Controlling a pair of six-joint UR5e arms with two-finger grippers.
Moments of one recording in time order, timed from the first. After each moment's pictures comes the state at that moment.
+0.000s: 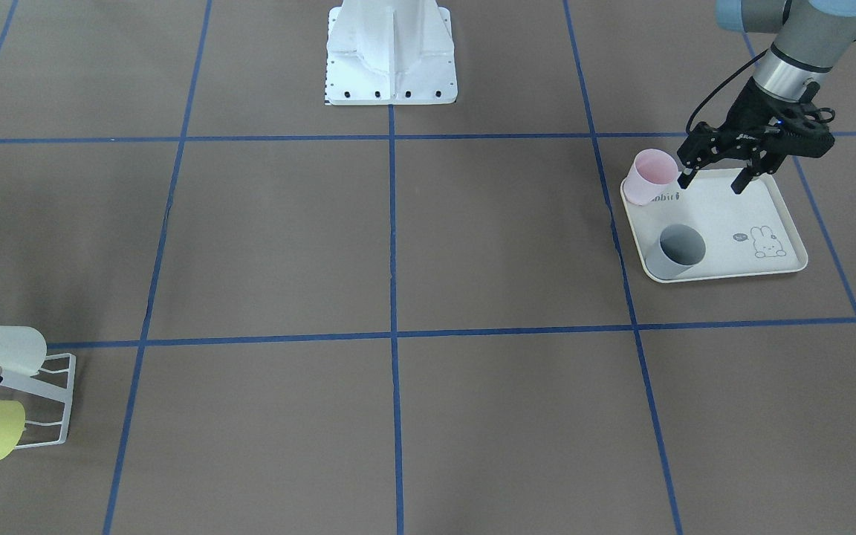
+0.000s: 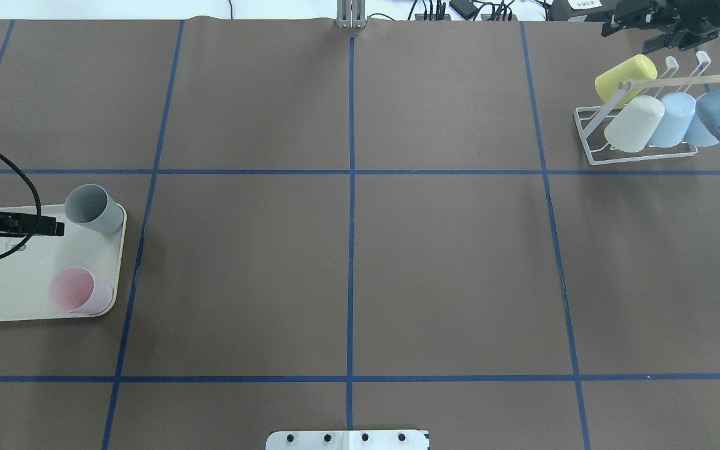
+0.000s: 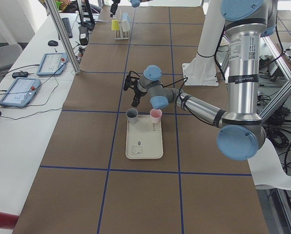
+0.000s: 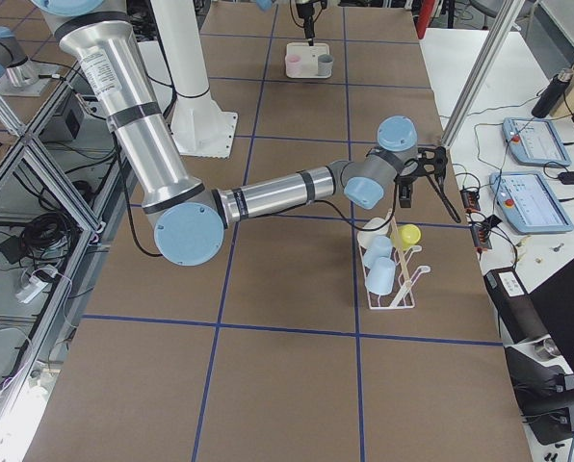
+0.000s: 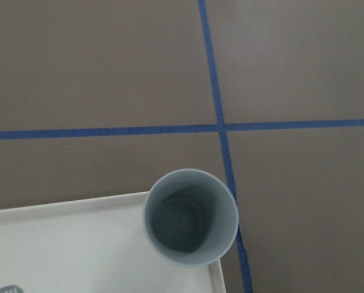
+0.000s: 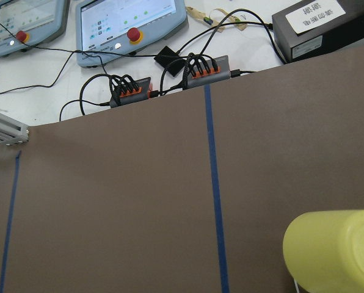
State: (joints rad) left arm -0.84 -1.38 -2.02 -2.18 -1.98 -1.00; right arm 1.26 -1.15 1.43 -0.86 2.31 1.04
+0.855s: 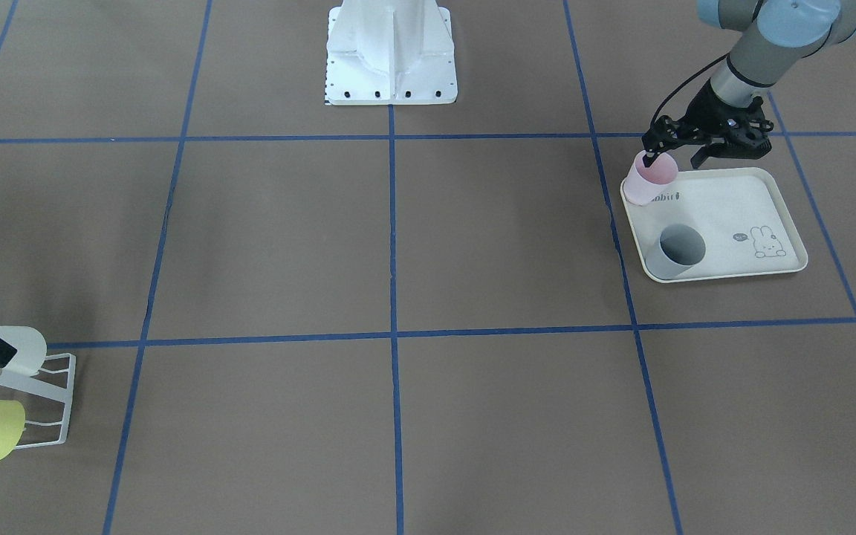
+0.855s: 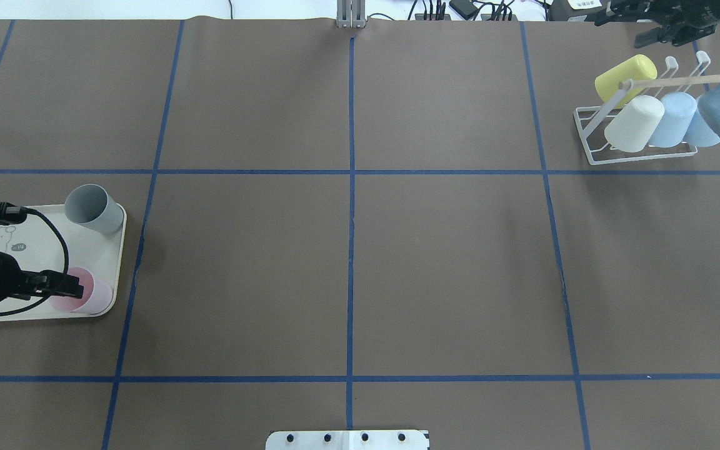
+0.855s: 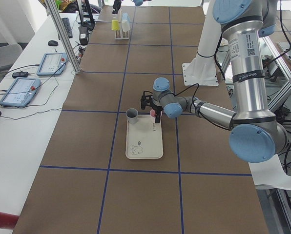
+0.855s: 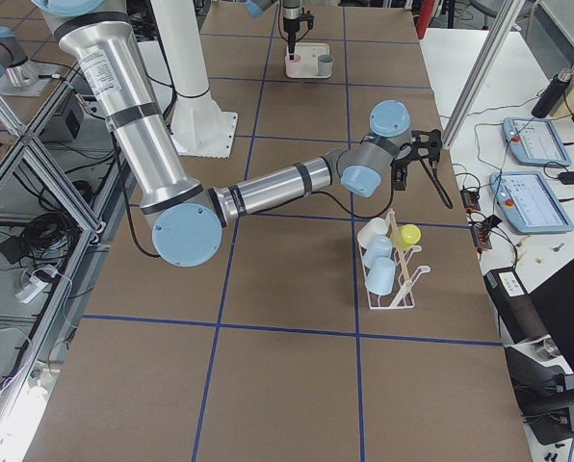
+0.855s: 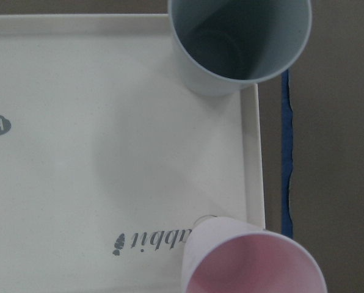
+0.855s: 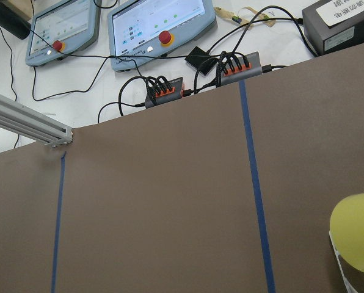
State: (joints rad) left arm -0.70 -1.35 -1.99 -2.16 -2.05 -1.10; right arm 1.25 -1.16 1.50 -0.85 2.33 1.12
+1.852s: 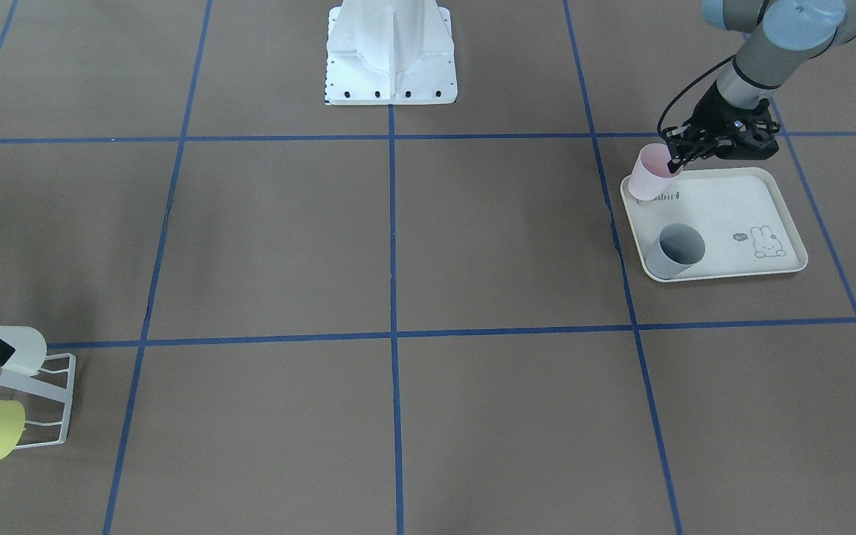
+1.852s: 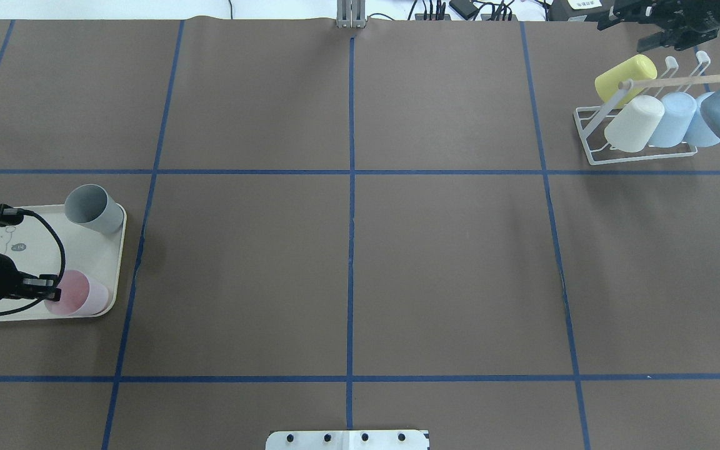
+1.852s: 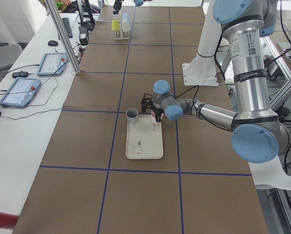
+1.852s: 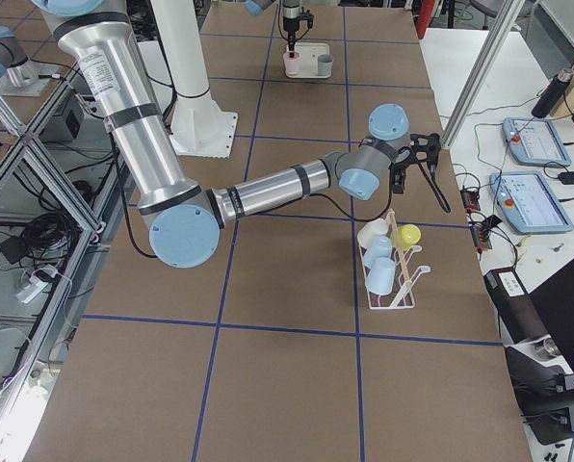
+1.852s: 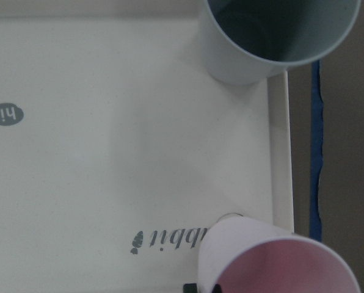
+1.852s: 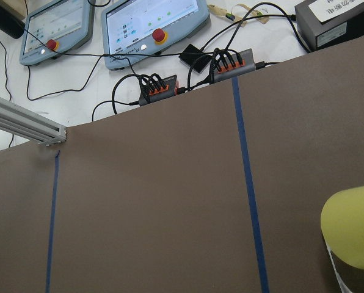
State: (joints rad) left arm -0.73 -1.31 -2.01 -2.16 -2.07 -1.10; right arm 1.25 -1.17 1.50 -0.85 2.33 1.12
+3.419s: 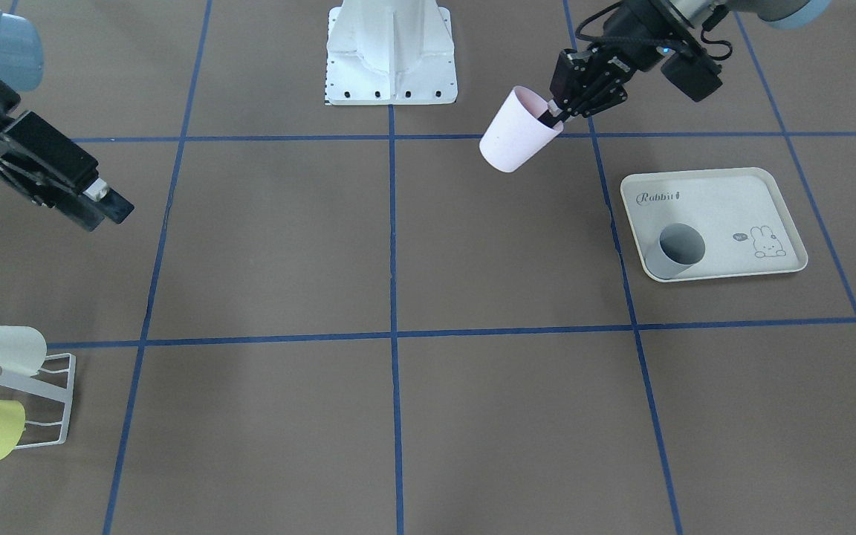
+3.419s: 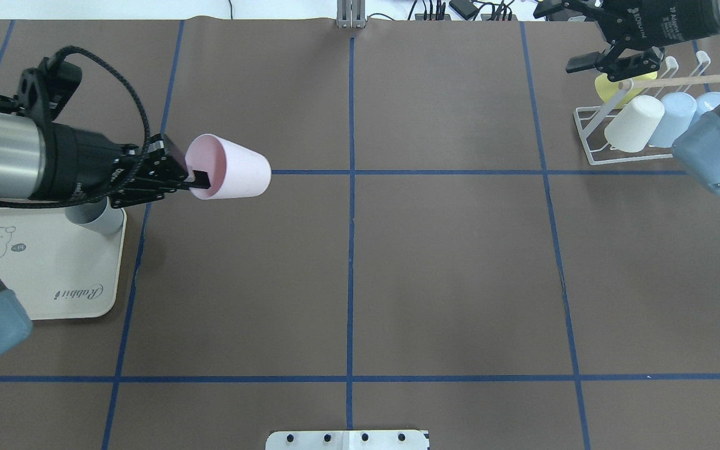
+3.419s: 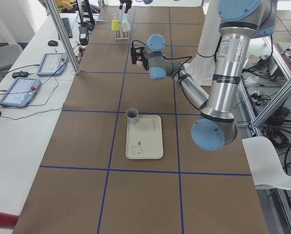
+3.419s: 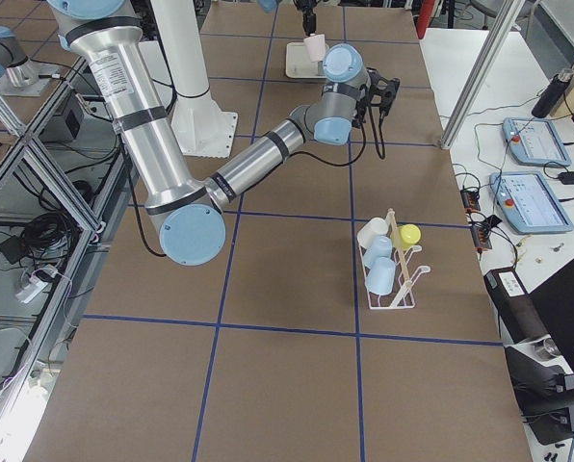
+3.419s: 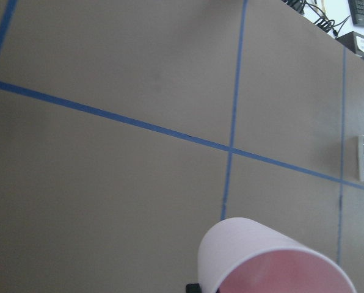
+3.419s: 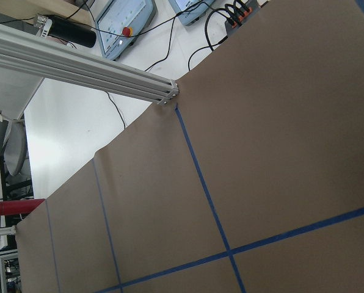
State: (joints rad) left arm -0.74 -1.85 -2.11 -2.28 -2.00 -1.73; right arm 1.11 -1.19 1.88 -0.85 2.30 1.78
